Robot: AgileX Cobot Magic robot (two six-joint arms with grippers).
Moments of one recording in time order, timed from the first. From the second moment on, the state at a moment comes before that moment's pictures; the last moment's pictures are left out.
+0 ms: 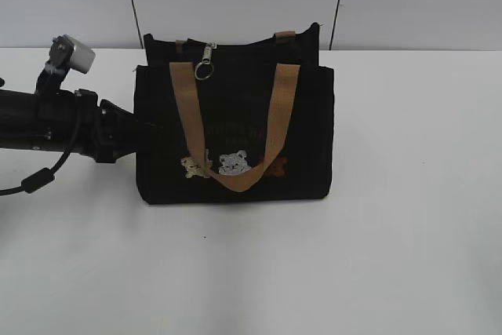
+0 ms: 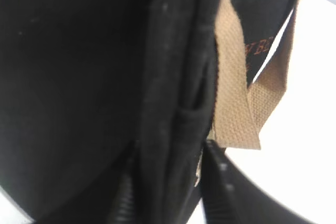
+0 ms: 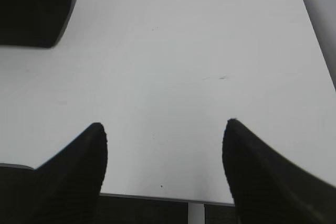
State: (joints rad) left arm -0.10 1.85 -0.80 -1.73 0.86 2.21; right arm 0.00 -0.01 -0.47 0.05 1.09 -0.16
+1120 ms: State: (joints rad) left arm -0.10 1.85 -0.80 -1.73 0.87 2.21; right arm 0.00 0.39 -0.49 0.45 0.91 -0.67
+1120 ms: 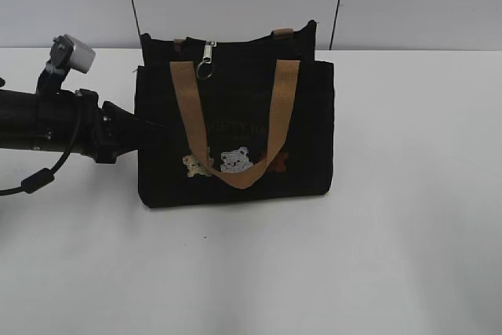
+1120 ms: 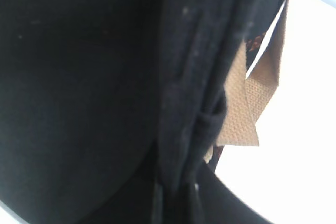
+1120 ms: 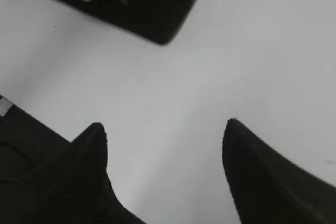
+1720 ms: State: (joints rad) left arm -0.10 1.85 -0.80 -1.73 0.87 2.21; right arm 0.19 1.09 -0.61 1.25 0.68 -1.57
